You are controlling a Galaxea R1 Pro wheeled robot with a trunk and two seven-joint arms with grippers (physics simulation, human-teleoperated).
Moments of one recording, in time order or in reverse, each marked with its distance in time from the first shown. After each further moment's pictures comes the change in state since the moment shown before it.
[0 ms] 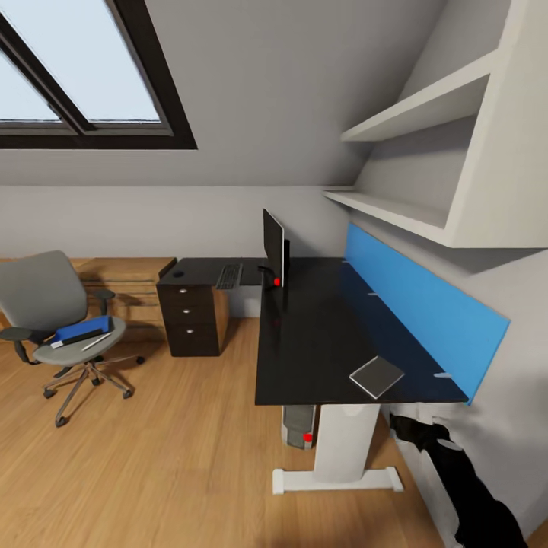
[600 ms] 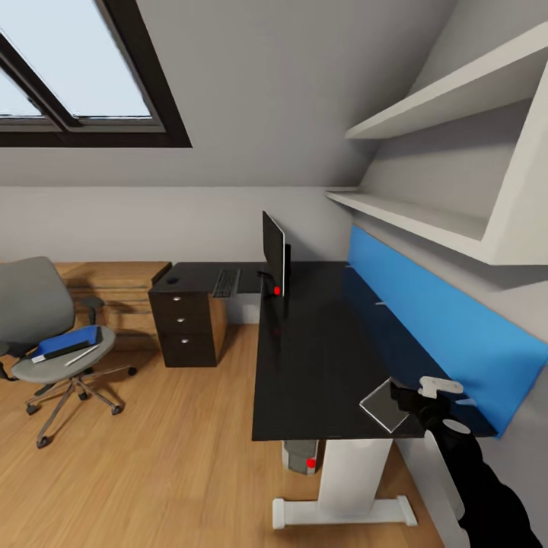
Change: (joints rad) left arm 0.000 -0.011 -0.002 0.000 -0.001 0.001 -0.001; right arm 0.002 0.000 0.001 -0.208 0.005 0.012 0.003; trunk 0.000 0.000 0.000
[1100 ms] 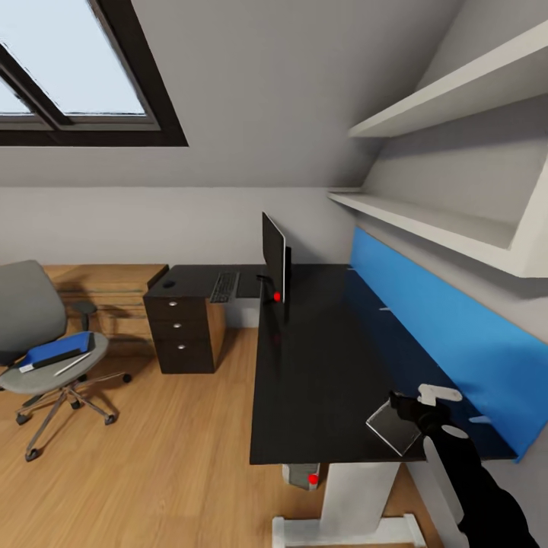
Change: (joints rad) left arm 0.000 -0.002 0.000 0.000 0.000 0.000 0.000; right arm 0.000 -0.002 -0.002 0.063 0.004 -0.004 0.002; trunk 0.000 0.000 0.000
